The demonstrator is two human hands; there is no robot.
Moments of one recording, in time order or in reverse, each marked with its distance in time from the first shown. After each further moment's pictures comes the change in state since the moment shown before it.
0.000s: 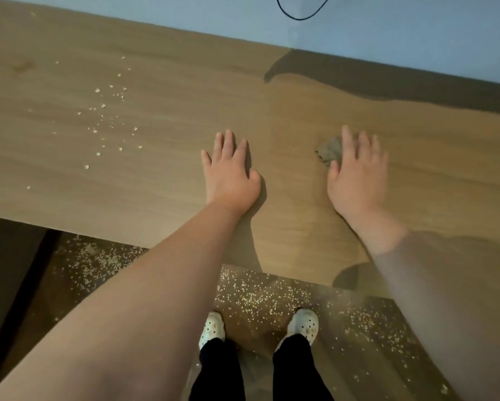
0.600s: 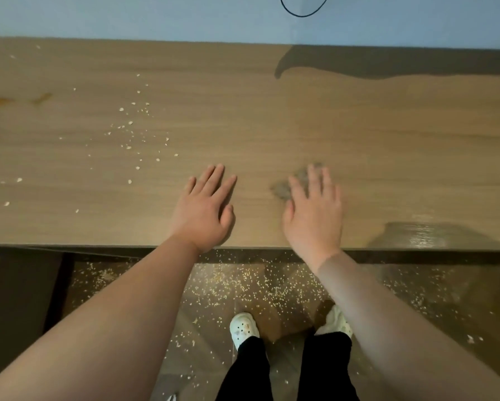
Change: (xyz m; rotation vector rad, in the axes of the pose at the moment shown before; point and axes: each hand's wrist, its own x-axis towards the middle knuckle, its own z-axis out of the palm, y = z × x) left_hand -0.051 -0.142 -0.039 0.208 -0.123 0.433; right_hand -0.121 -0.136 0.016 0.009 0.027 0.012
